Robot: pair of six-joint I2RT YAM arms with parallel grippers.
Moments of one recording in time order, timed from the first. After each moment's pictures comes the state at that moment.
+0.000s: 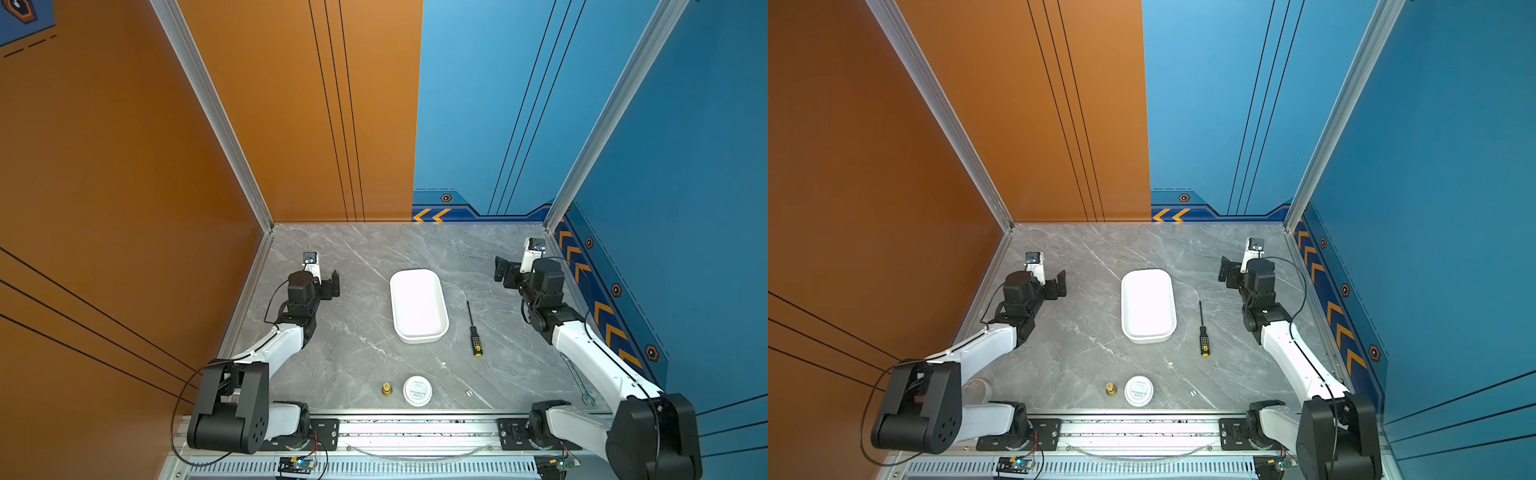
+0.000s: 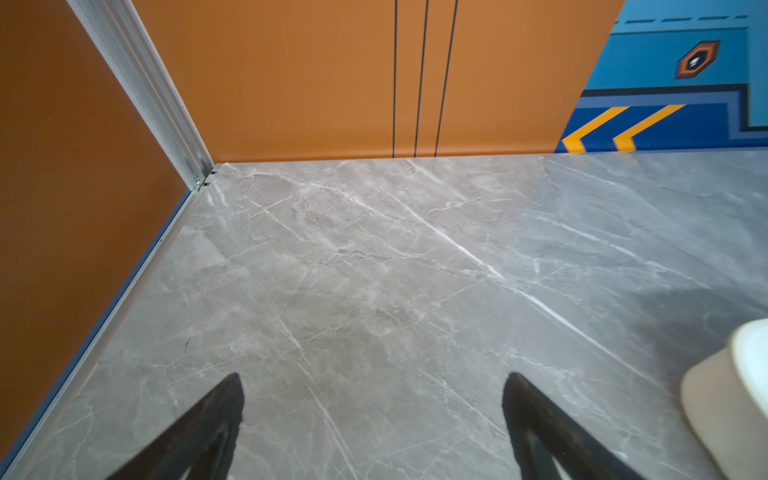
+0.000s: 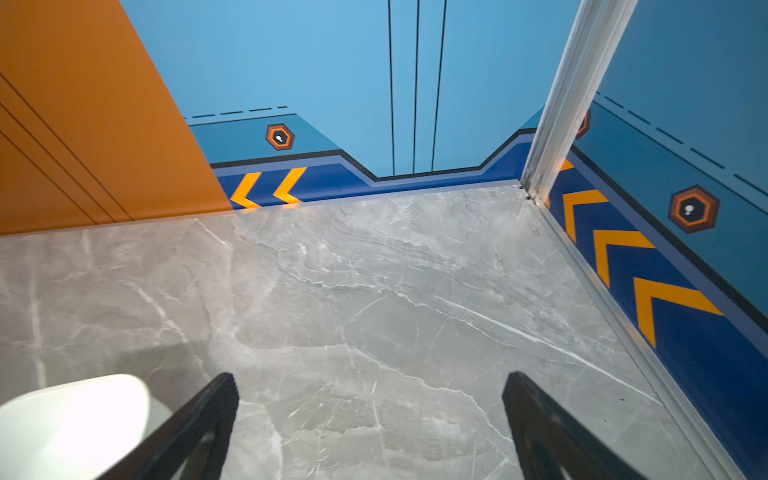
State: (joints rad) left arm -0.10 1.30 0.58 0.35 -0.07 -0.03; right arm 0.12 1.15 0.77 0.00 0.12 0.16
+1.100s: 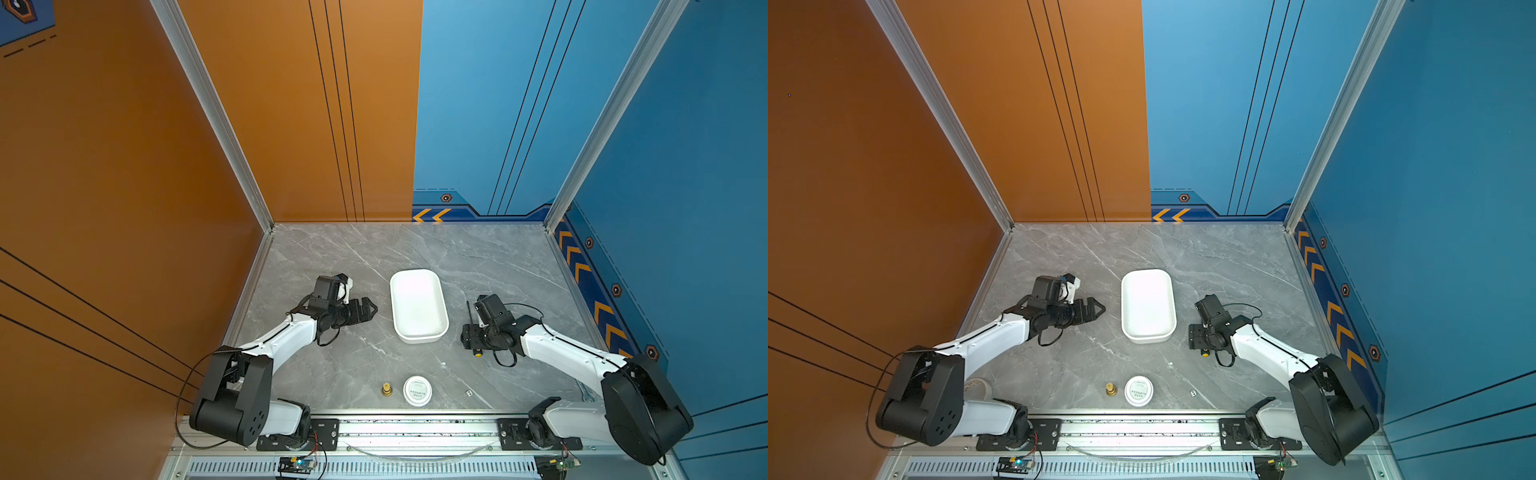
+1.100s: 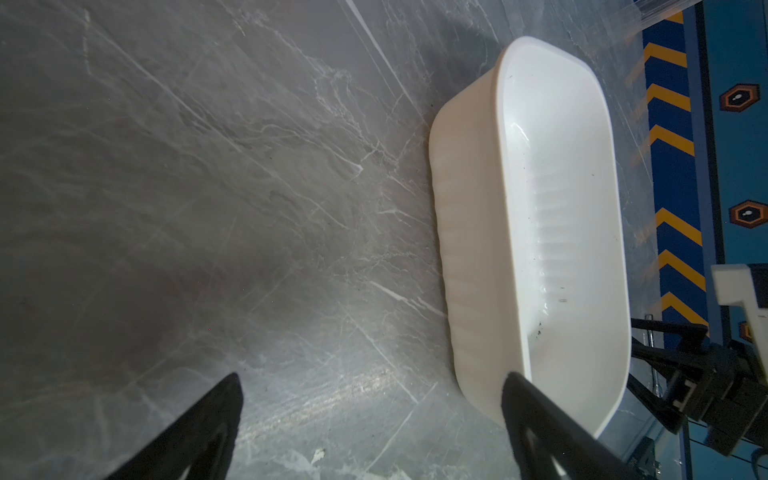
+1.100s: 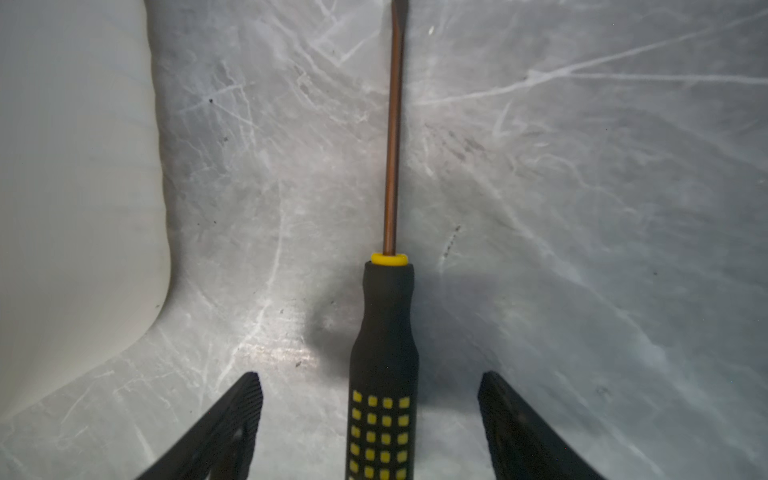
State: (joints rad) left arm -0.25 1.38 0.68 -0.19 0.39 -0.48; right arm 0.49 1.31 0.62 -0.47 0.05 0.47
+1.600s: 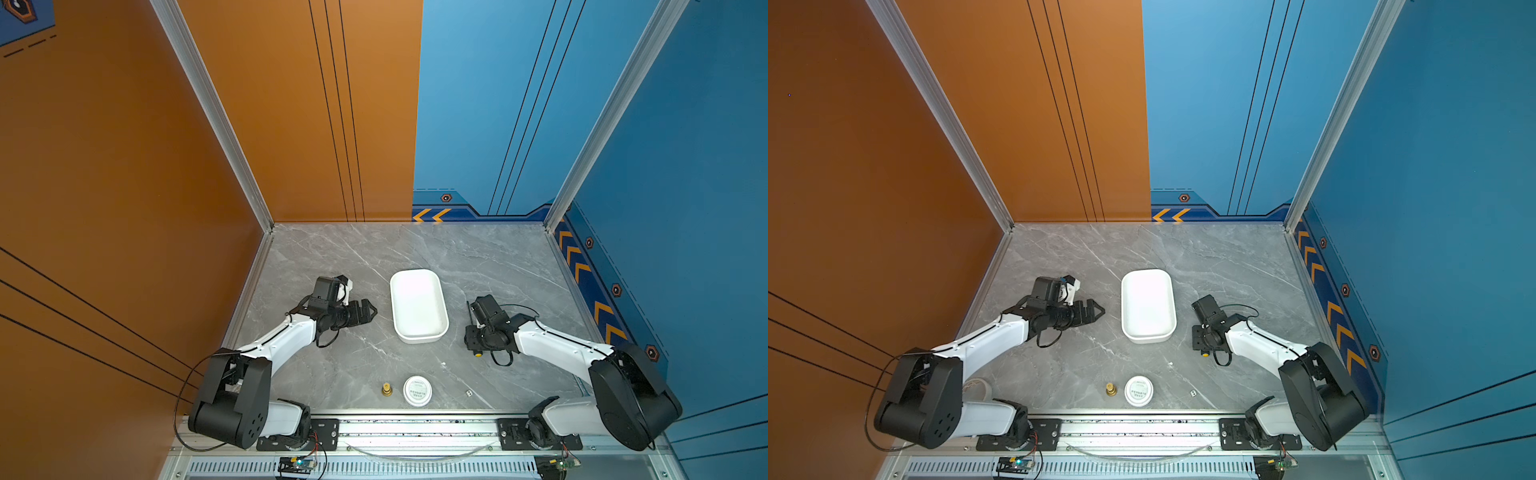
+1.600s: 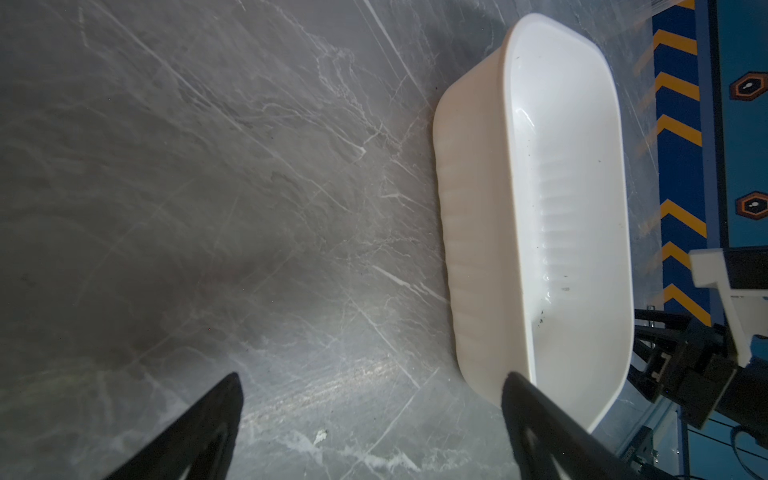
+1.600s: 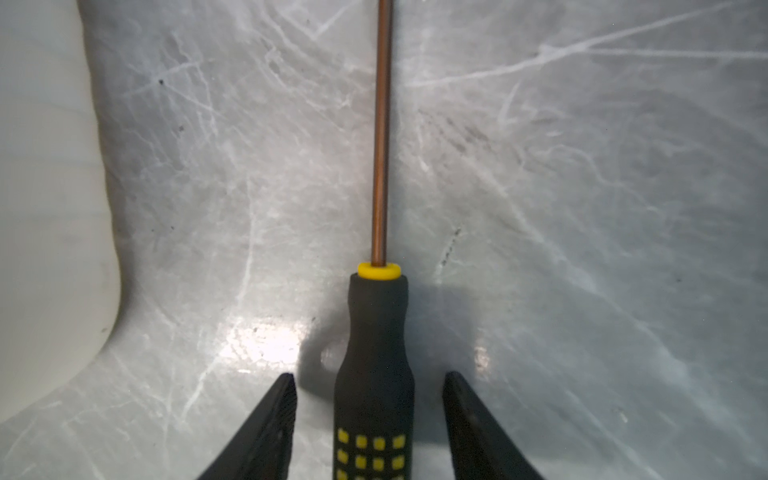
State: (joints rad) left arm -0.25 1.37 0.68 -0.23 0.39 -0.47; right arm 0.50 1.38 0.64 -0.46 0.07 0.49
